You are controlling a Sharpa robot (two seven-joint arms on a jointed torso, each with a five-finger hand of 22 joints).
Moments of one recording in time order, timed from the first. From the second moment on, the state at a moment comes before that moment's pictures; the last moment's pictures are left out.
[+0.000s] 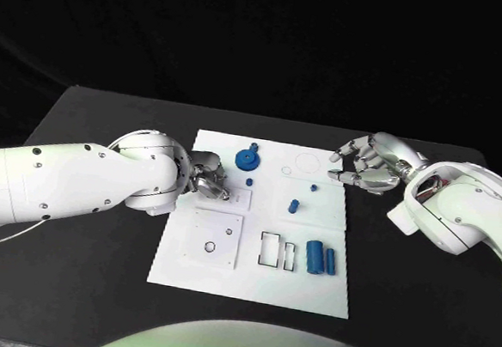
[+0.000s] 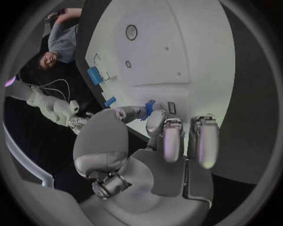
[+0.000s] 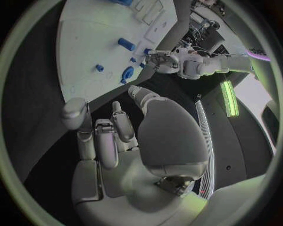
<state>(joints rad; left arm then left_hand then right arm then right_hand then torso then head) 1.18 -0.83 -0.09 1.61 -1.17 0.00 -0.53 0.96 -0.16 0.87 0.19 0.38 0.70 0.05 1.04 0.89 1.32 -0.05 1.30 1.12 1.47 -0.10 1.57 1.31 0.03 1.46 0.02 1.53 1.31 1.27 -0.94 -0.15 1.64 -0.98 -0.33 -0.11 1.27 -0.20 0.39 0.17 0.31 0.76 0.16 0.35 0.37 1.30 0.08 1.36 1.25 1.47 0.00 1.56 1.31 0.11 1.31 0.11 1.06 1.12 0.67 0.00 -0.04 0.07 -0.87</state>
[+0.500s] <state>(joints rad) 1.19 -0.83 -0.07 1.59 -1.07 0.05 -0.55 0.96 -0.16 0.87 0.19 0.38 0.70 0.05 1.05 0.89 1.32 -0.05 1.30 1.12 1.47 -0.10 1.57 1.31 0.03 1.46 0.02 1.53 1.31 1.27 -0.94 -0.15 1.63 -0.98 -0.33 -0.11 1.27 -0.20 0.39 0.17 0.31 0.76 0.16 0.35 0.37 1.30 0.08 1.36 1.25 1.47 0.00 1.56 1.31 0.11 1.31 0.11 1.06 1.12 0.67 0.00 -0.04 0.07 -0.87</state>
